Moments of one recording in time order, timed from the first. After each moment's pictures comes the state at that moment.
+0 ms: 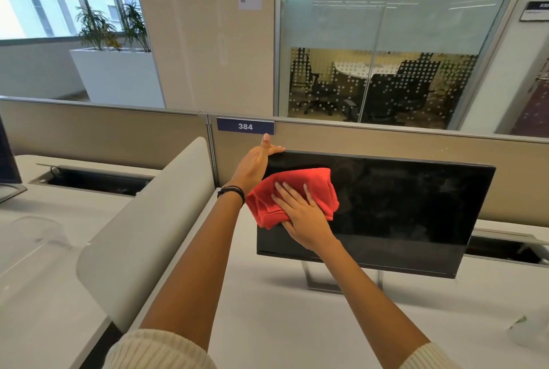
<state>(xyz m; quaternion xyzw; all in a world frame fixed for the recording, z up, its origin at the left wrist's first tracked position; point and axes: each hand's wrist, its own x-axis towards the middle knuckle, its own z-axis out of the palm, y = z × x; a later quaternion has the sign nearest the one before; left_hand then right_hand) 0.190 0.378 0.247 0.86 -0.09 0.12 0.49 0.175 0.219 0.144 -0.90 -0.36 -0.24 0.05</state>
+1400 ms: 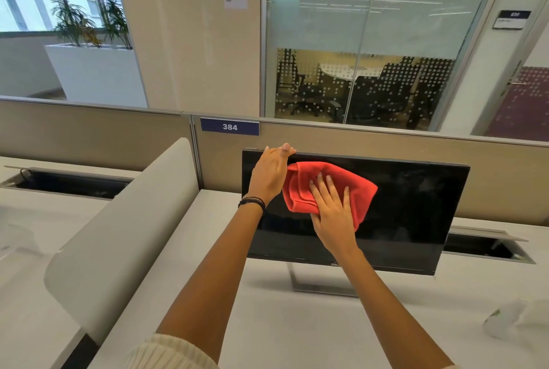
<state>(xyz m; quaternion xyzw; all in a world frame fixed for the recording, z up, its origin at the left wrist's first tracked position) 0.184 0.311 0.243 0.87 -0.10 0.20 0.43 0.167 0.148 0.151 -0.92 -0.17 -0.33 0.10</state>
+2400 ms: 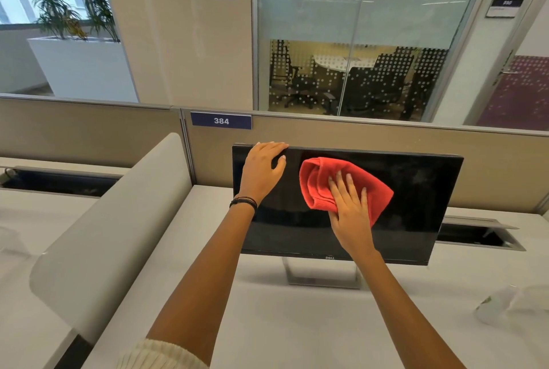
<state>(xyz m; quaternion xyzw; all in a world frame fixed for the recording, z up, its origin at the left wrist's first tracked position) 0.187 0.314 0.235 0.89 -0.13 0.28 0.33 0.162 0.103 0.144 -0.93 -0.14 -0.30 0.16</state>
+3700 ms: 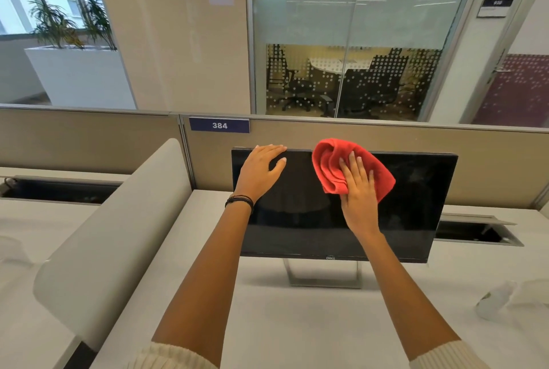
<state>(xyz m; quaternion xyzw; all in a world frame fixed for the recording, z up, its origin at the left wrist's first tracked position) 0.187 0.320 0.240 0.90 -0.14 0.21 0.34 0.189 0.088 0.164 -0.90 -0.11 -0.38 0.19</state>
